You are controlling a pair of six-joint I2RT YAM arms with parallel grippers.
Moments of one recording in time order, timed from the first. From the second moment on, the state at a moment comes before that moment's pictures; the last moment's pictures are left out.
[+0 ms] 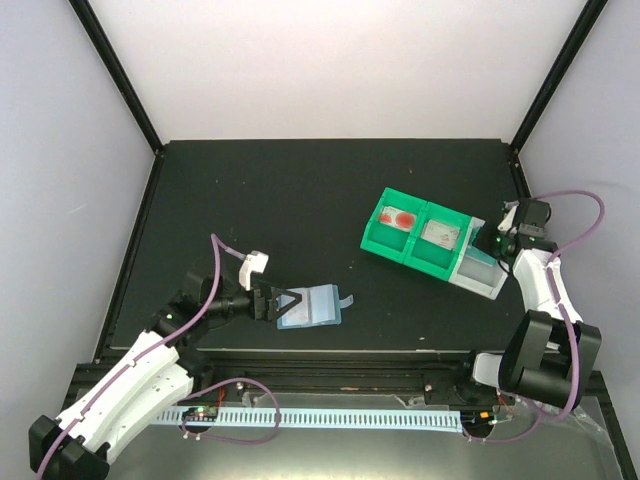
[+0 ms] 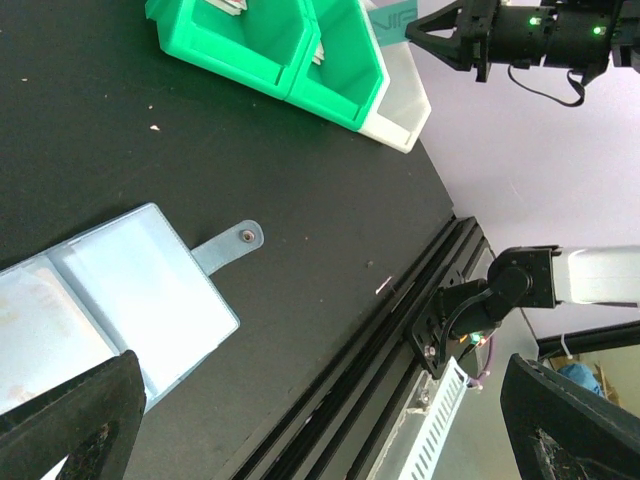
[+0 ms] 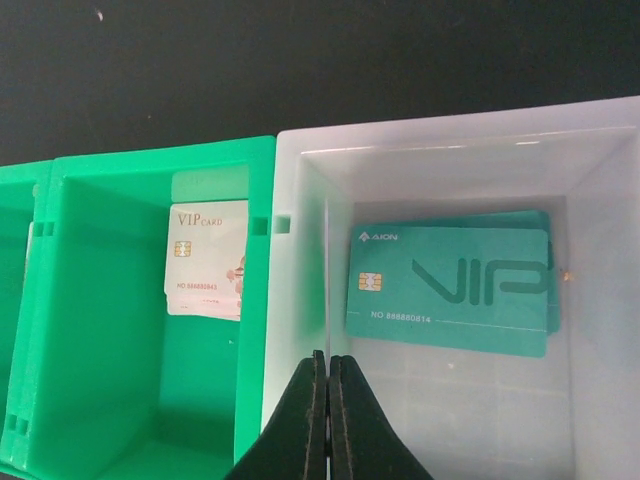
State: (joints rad) left arm -0.50 0.61 0.42 -0.30 0.65 -0.59; right arm -0.29 1.27 0.84 -0.48 -0.23 0.27
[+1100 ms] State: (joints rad) left arm -0.50 0.63 0.42 -0.30 0.63 -0.59; right arm -0.32 1.44 0.82 -0.39 -0.27 0.26
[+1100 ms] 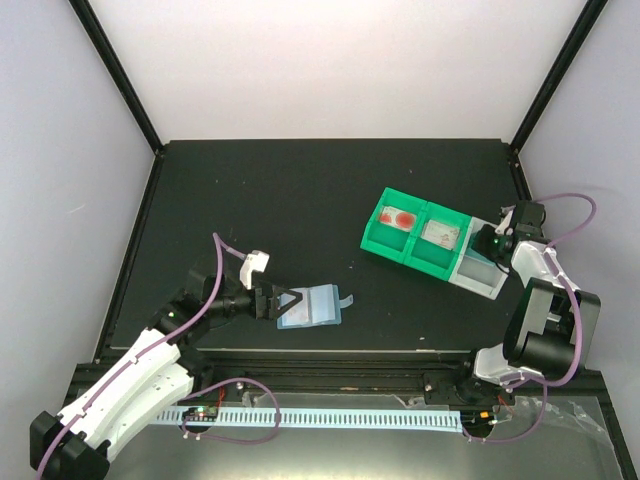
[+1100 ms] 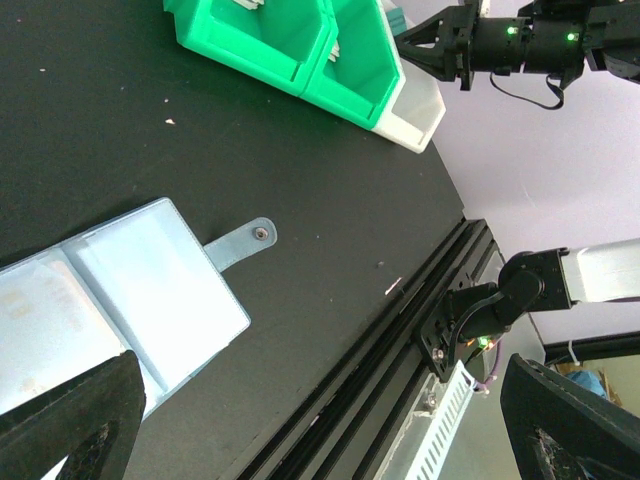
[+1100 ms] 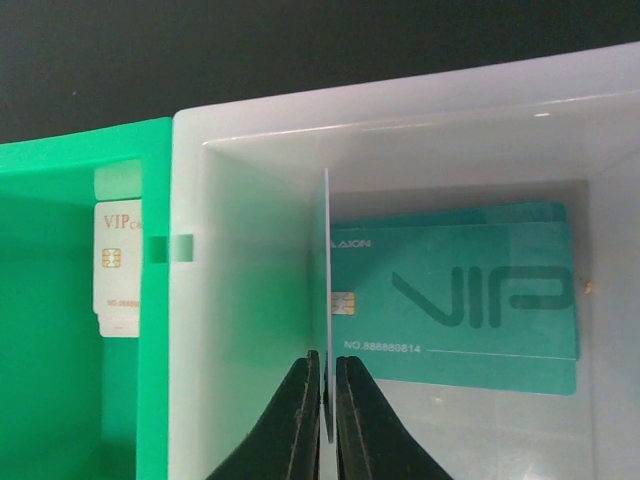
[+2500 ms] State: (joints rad) left arm -0.50 0.89 0.43 -0.32 0.63 -0.59; right arm -0.29 1.31 0.88 -0.52 -0.14 0.41
